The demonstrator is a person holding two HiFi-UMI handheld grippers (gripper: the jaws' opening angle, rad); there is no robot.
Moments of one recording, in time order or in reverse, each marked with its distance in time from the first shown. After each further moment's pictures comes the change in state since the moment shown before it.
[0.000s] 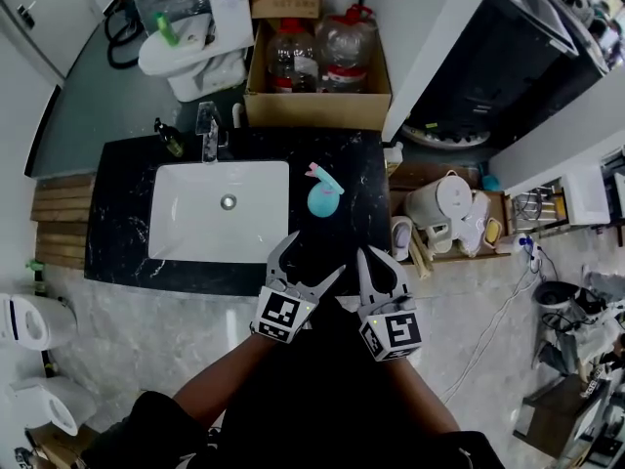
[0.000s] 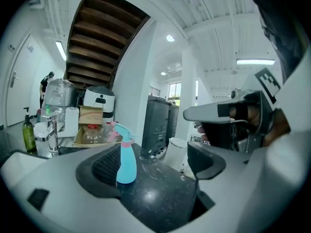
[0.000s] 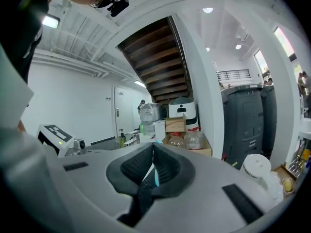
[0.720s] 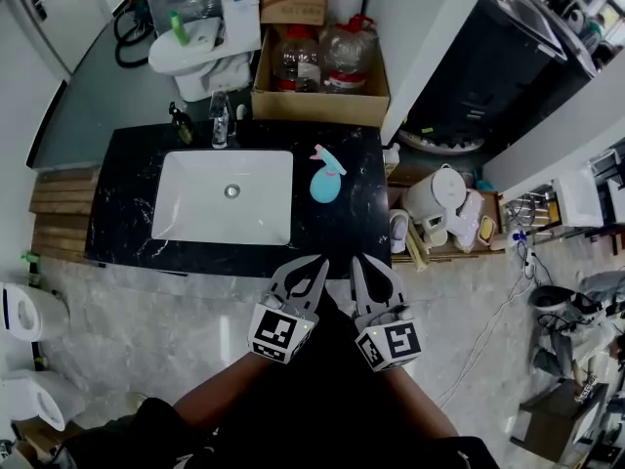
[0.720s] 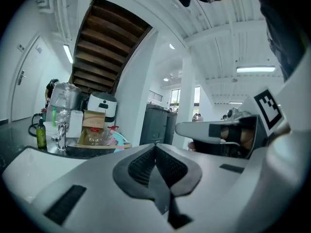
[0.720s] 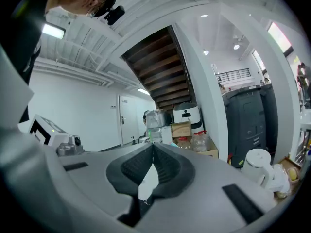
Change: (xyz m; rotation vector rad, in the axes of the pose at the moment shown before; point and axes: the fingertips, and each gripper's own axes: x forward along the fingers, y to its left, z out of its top) left arm -0.080 -0.053 0.028 -0.040 -0.061 0.026; right arm -0.063 0.055 0.012 0.034 -0.090 0.052
